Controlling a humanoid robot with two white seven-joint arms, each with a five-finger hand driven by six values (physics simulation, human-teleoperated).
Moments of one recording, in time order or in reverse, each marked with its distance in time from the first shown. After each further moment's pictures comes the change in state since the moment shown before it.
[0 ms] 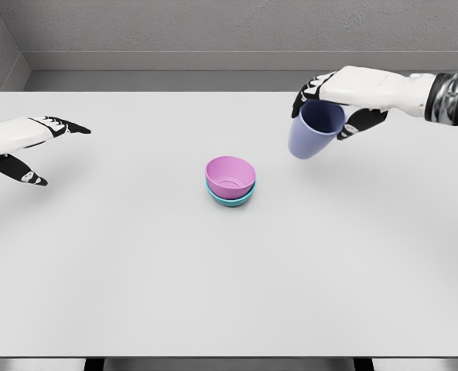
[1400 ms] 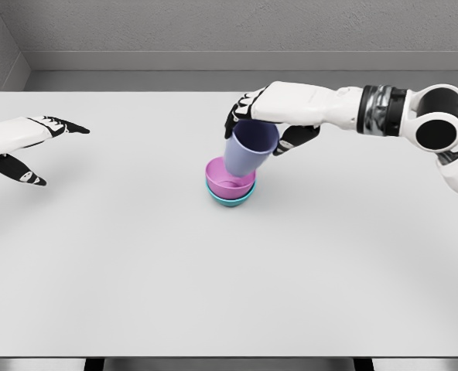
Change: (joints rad) left arm 0.000 0.003 0.001 0.001 0.000 0.000 0.000; right arm -0.011 0.167 0.055 -0.039 0.004 0.008 0.000
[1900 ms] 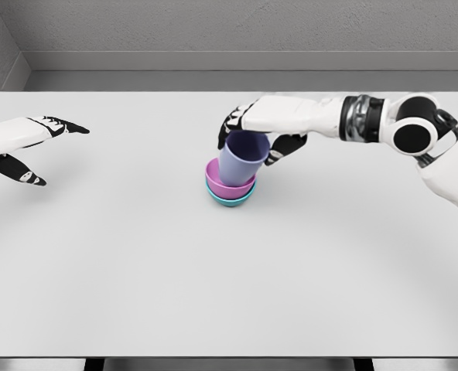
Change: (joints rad) left arm 0.002 0.000 0.000 0.000 0.000 0.000 0.000; right arm -0.008 0.052 0.061 0.085 0.002 -0.004 0.000
